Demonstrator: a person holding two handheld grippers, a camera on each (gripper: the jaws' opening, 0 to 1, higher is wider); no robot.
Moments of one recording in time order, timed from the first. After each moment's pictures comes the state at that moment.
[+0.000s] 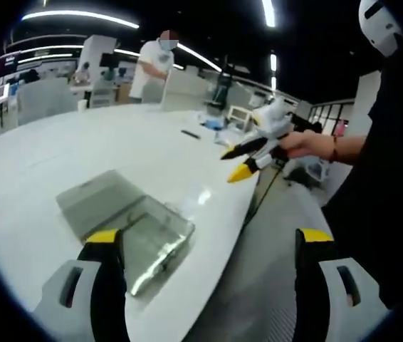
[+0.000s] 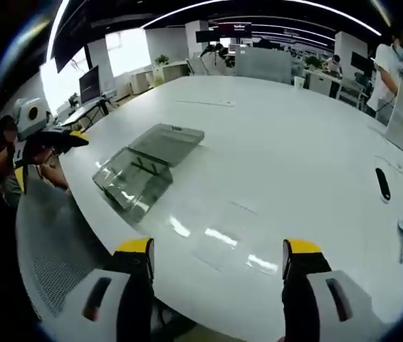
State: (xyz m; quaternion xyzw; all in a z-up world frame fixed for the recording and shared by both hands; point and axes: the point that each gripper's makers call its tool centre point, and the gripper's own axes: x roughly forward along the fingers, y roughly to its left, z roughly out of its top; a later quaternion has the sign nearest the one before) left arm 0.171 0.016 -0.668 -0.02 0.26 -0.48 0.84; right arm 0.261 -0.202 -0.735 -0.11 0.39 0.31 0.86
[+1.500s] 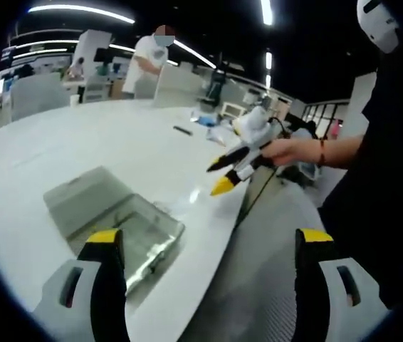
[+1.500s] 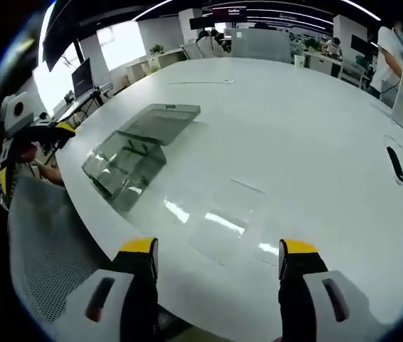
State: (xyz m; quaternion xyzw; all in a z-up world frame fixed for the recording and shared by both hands) left arm 0.167 -0.001 -0.673 -0.03 0.27 -0.50 0.83; right arm 0.257 -0.193 -0.776 -0.09 0.44 0.31 0.84
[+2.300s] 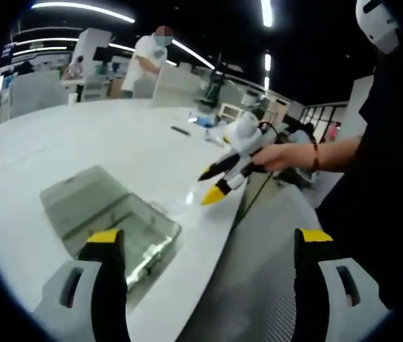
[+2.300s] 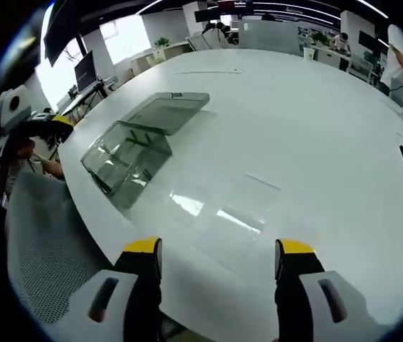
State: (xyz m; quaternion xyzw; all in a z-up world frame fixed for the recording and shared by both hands) left arm 0.166 -0.003 -0.674 -0.04 0.27 -0.50 0.82; right arm 0.259 -0.181 -0.796 -0.10 0.46 0.32 0.82
